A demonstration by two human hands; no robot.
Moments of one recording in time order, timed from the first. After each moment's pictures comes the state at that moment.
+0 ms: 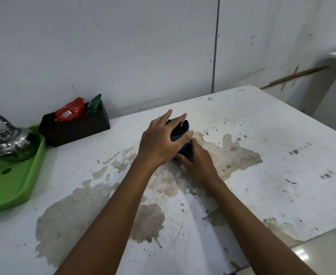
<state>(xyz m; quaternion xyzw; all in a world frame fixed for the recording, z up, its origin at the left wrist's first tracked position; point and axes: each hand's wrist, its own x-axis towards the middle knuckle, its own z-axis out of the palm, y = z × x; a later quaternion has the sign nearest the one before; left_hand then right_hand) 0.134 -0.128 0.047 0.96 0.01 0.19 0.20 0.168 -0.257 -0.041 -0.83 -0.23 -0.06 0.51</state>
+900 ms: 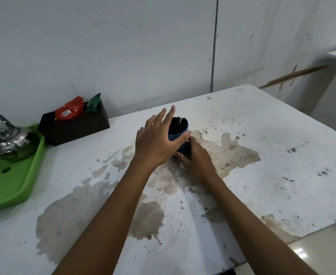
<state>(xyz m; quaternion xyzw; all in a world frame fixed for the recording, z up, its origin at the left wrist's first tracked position) 0.128 -0.126 0.046 0.97 0.04 0.19 0.14 0.166 -0.258 -0.041 -0.85 -0.22 -0.07 0.48</state>
